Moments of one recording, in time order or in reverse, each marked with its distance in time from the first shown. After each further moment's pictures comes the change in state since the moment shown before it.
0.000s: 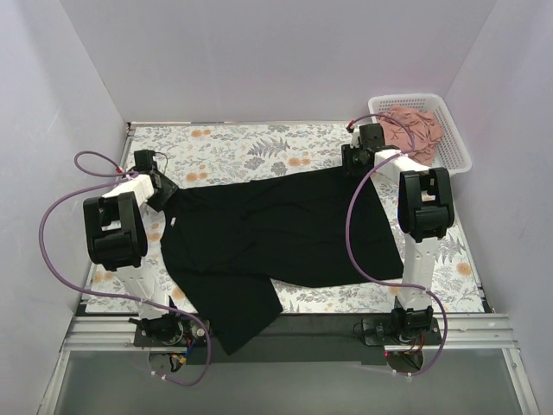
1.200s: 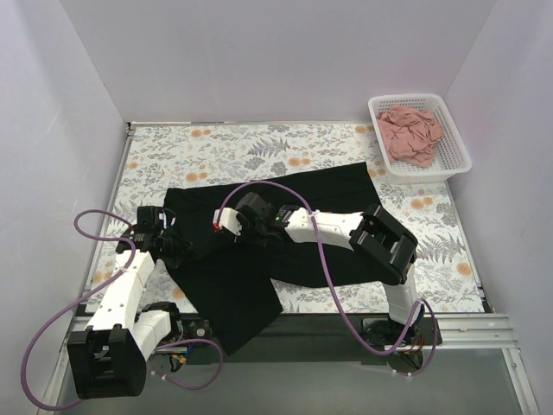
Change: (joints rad) left arm -0.119 -0.890 -0.551 -0.437 0.311 -0.111; right arm 0.869 -0.144 -0.184 0.050 0.077 -0.470
